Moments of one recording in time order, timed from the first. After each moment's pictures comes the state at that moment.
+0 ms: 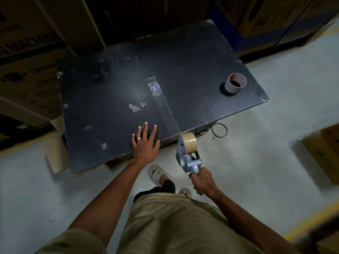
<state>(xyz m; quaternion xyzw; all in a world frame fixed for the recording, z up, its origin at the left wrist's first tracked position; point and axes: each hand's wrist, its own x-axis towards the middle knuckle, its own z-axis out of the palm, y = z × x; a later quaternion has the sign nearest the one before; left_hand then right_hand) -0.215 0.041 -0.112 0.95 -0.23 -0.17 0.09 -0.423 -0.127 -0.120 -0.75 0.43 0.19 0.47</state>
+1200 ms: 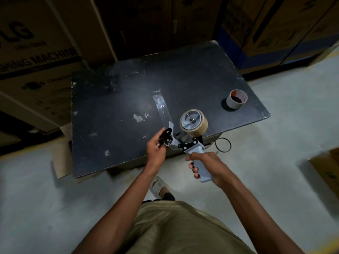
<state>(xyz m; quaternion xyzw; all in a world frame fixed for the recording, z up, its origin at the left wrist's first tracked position) -0.246 -0.012 -0.028 0.77 -0.02 -0.15 0.62 -0.360 -0.164 0.031 -0.53 0.37 0.17 0.74</state>
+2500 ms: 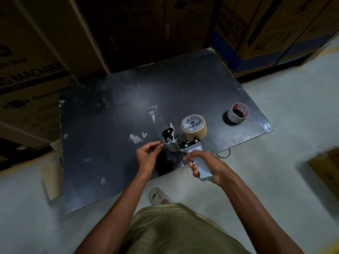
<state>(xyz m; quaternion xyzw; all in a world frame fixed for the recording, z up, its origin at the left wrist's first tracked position) -0.153 -0.018 -0.056 0.74 0.05 -0.14 0.66 -0.267 -0.196 0.020 -0.43 0.40 0.20 0.79</state>
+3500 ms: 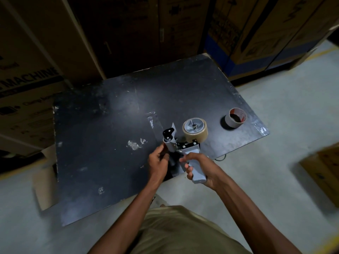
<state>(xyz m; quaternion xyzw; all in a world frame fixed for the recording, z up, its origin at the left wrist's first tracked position) -0.160 -0.042 -0.068 0.75 -0.05 -0.18 0.64 -0.246 -0.177 0.030 -0.38 0.43 0.15 0.80</state>
